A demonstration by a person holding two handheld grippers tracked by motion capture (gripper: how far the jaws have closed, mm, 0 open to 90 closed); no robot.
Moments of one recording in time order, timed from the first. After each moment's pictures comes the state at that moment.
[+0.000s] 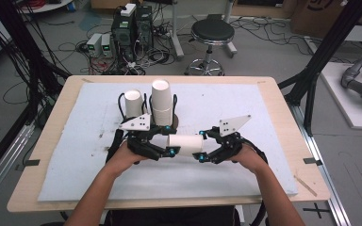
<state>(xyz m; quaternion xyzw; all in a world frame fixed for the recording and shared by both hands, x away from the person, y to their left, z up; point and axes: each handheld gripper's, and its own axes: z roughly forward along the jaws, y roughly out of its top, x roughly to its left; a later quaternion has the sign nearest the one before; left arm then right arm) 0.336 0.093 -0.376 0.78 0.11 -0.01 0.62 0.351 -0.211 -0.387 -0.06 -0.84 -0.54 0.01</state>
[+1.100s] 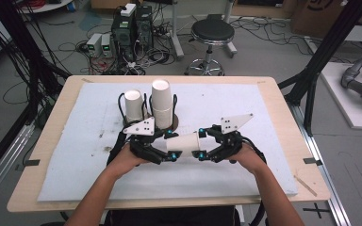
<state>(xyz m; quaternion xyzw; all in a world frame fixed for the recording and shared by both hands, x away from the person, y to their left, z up) 0.334 0.087 -0.383 0.80 0.10 0.00 0.60 0.350 -0.210 -0.382 -0.07 -0.82 -0.57 0.02</state>
